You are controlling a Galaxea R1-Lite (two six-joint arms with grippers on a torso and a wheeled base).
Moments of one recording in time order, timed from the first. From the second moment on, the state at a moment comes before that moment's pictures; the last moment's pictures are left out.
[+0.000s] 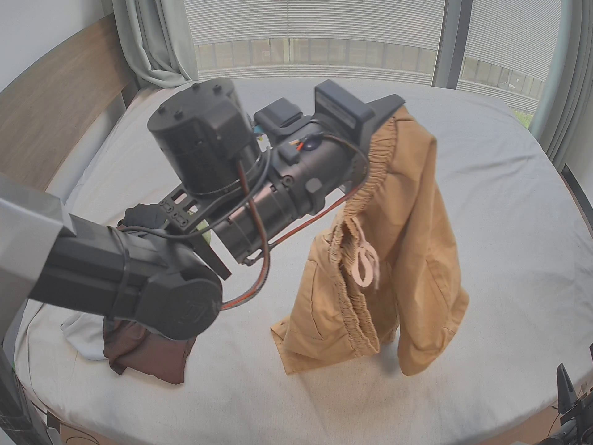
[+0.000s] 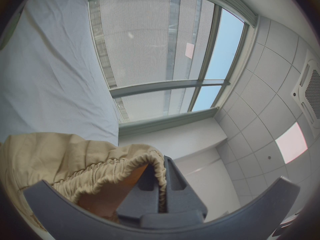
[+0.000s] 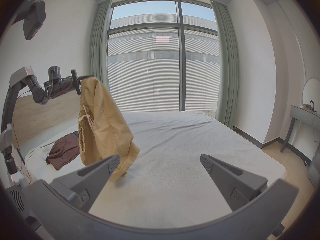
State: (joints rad) left arm -0.81 1.96 -1.22 -1.11 -0.16 -1.21; right arm 0.00 0.02 -0.02 0.00 -0.02 0.01
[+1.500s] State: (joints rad) left arm -0.33 1.98 -0.41 -1.55 -0.34 -0.86; right arm 0.00 0.02 -0.02 0.00 -0.02 0.01
